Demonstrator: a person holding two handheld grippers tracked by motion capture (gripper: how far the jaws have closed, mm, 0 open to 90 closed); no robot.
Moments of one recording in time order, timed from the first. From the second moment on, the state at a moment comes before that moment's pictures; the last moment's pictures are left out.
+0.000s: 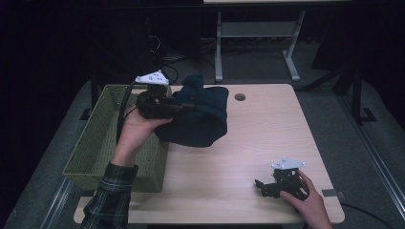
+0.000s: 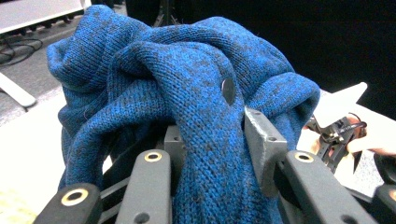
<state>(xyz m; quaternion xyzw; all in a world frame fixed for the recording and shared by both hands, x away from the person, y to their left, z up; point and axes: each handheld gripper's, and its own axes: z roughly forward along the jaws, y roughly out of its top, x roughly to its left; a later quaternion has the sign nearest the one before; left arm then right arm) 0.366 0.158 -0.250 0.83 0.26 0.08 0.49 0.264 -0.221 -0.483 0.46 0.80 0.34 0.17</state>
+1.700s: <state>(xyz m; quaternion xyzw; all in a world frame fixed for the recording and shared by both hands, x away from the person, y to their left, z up) 0.388 0.028 -0.389 0.88 0.26 0.02 0.39 0.264 -0.221 -0.483 0.46 0.81 0.34 0.17</state>
